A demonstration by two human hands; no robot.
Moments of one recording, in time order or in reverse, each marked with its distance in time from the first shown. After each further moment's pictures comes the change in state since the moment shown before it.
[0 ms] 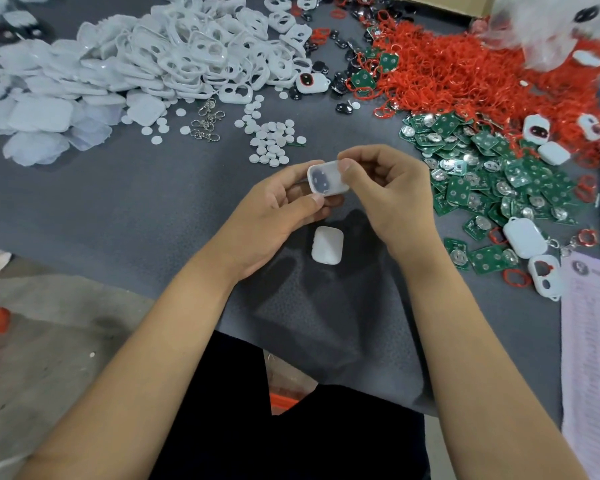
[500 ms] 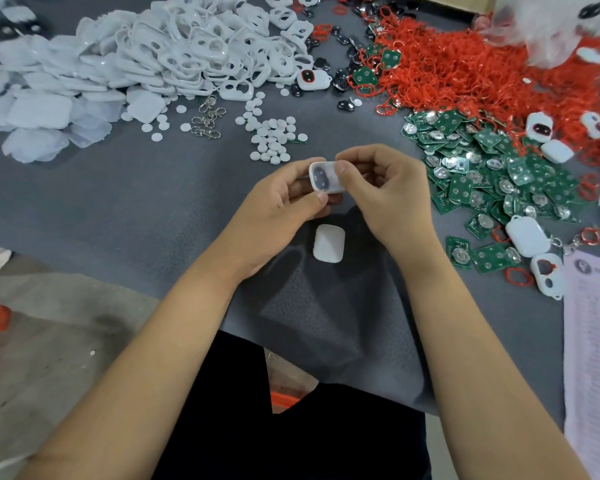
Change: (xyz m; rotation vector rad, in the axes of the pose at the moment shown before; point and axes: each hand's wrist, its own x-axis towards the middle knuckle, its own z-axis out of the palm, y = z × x) left_hand -0.002 0.004 0.006 0.146 0.076 0.010; right_hand 0.000 0.002 0.003 -0.096 -0.005 -0.039
